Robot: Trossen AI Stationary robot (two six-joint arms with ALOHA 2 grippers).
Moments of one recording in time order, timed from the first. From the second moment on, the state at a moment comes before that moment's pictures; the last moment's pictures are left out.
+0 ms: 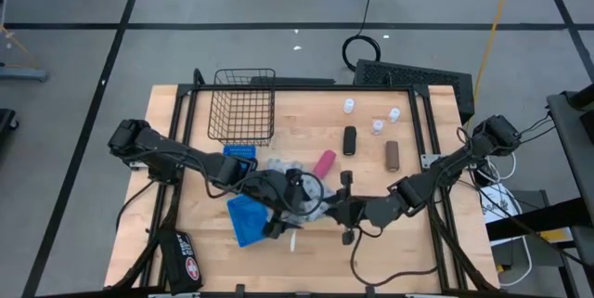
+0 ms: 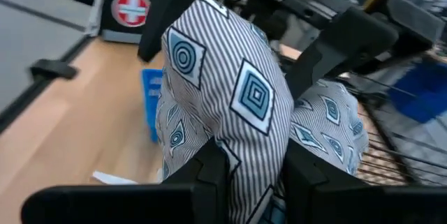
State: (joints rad) left arm -0.31 1.66 1.38 -0.33 0.06 0.02; right arm 0.53 1.45 0.98 0.11 0.61 -0.14
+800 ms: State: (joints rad) left arm -0.31 1.66 1.39 -0.34 -0.24 0.13; right arm 0.64 1.45 0.99 0.31 0.72 -0.31
